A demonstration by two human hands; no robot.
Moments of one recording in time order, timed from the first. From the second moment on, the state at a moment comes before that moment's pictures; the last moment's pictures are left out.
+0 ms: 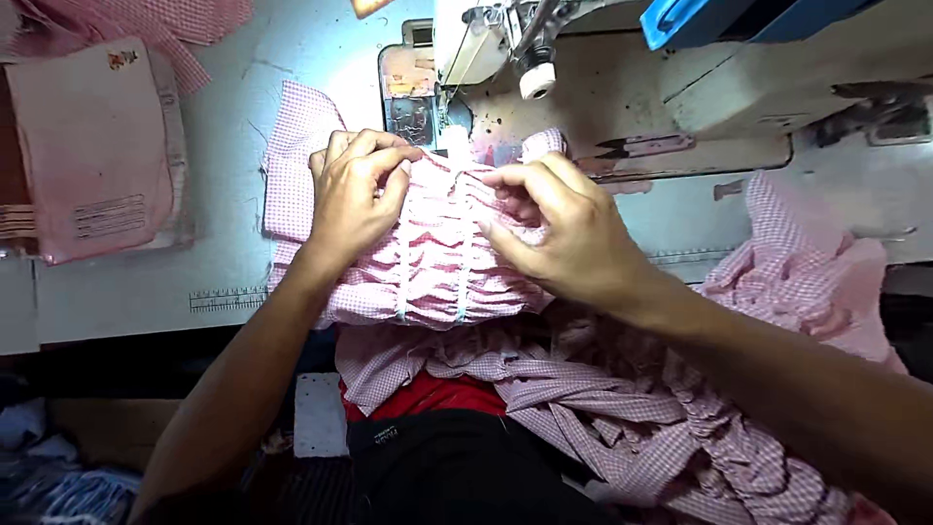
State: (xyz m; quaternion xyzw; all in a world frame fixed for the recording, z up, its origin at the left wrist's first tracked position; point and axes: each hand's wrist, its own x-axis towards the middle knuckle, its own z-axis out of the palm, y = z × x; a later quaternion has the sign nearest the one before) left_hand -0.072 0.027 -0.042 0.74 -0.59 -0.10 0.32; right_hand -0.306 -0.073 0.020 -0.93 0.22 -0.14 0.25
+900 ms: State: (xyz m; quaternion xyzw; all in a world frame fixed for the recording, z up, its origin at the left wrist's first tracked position) left_hand -0.087 -0.022 -0.047 0.78 -0.54 -0.04 0.30; right_hand -0.262 -0.108 -0.043 -0.96 0.20 -0.13 0.11
